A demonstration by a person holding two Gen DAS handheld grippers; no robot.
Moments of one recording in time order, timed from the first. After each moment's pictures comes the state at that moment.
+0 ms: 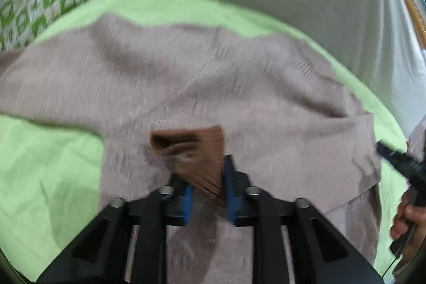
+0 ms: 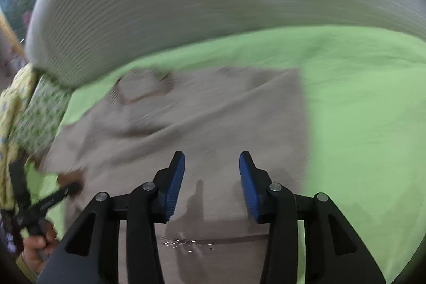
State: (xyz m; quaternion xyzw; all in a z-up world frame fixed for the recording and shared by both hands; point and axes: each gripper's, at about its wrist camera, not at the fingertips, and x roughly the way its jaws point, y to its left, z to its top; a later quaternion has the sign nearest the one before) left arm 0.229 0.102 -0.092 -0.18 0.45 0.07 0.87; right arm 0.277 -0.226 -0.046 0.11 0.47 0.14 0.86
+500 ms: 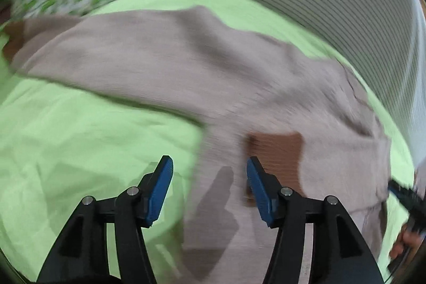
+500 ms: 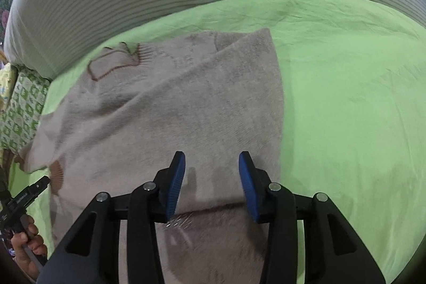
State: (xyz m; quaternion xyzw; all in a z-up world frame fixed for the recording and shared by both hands) left arm 0.176 0.183 -0.100 -0.24 0.46 0.16 0.84; right arm 0.248 -0.249 -0.062 0.11 0.50 0.08 0.85
